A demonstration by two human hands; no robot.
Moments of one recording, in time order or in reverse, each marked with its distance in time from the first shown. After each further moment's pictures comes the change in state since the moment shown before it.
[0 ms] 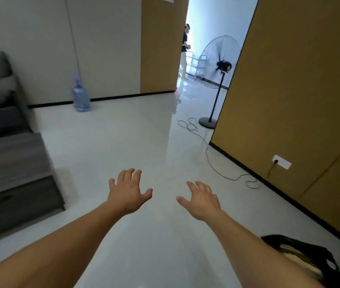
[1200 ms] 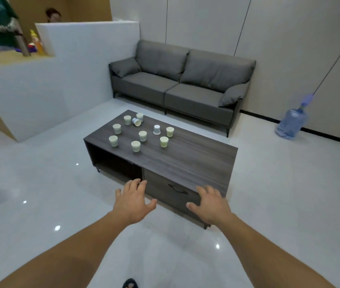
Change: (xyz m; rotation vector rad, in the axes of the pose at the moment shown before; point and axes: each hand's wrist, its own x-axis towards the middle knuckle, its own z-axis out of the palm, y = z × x) left_hand -0.046 -0.538 -0.098 0.061 0.118 -1.100; right_hand 0.225 -0.657 0.140 -0.302 -0.300 -1.058
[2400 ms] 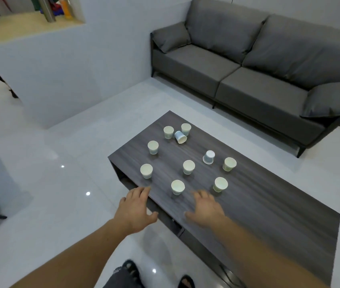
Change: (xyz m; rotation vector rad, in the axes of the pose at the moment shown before) left_hand 0.465 -0.251 -0.025 -0.127 -0.177 -0.180; right_hand 0.552 -0.250 -0.029 -0.040 -0.291 -0.198
